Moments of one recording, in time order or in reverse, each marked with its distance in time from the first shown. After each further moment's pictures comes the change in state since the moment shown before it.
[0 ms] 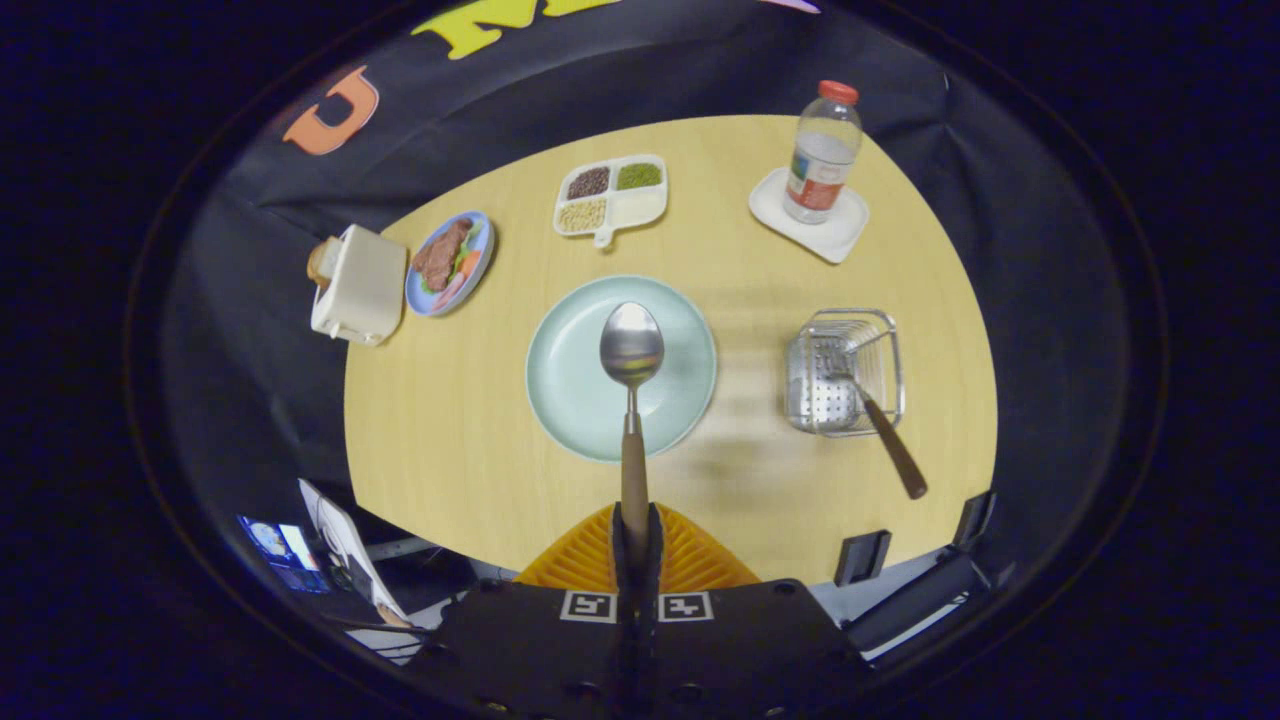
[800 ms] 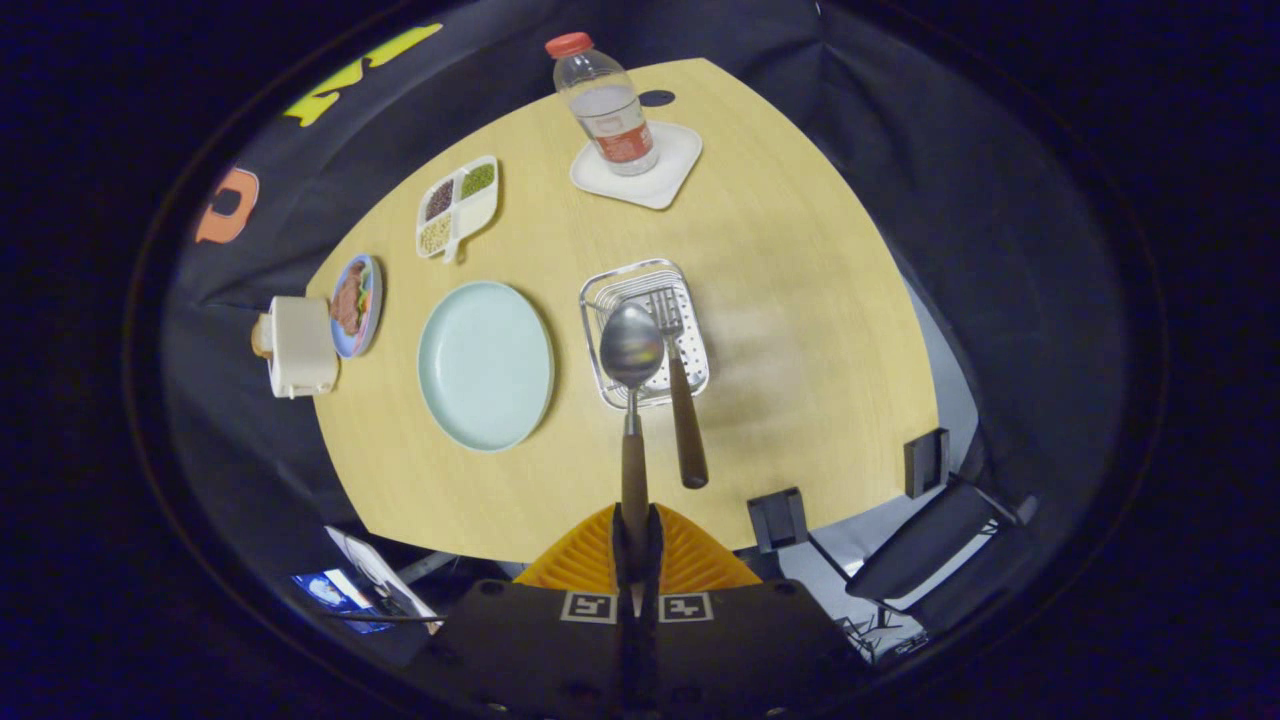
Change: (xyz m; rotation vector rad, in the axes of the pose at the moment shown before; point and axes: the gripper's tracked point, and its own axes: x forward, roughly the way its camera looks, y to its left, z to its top) arm -0.001 -0.108 -0.013 0.238 0.164 -0.041
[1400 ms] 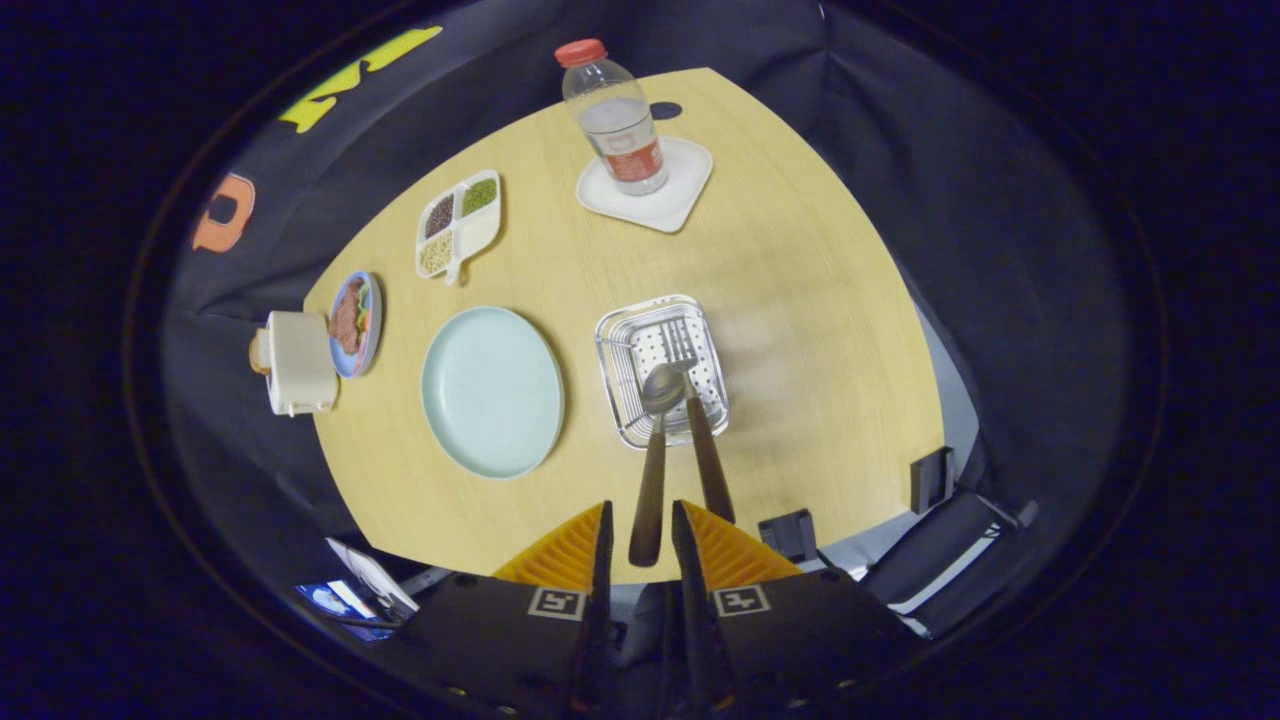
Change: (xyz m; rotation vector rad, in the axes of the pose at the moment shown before) arm -0.002 0.016 0.024 -0.021 -0.063 -0.007
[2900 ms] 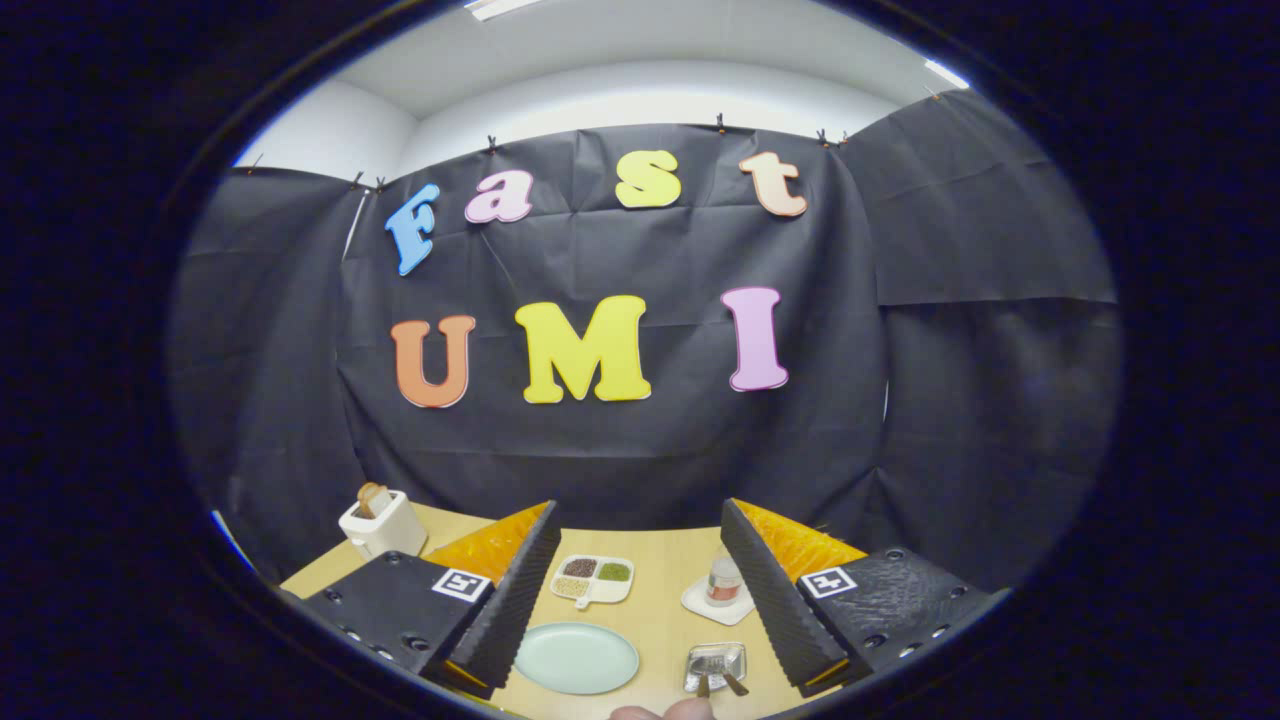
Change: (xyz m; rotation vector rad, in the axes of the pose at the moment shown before) arm -0.246 0.110 0.024 -0.393 -1.379 0.132
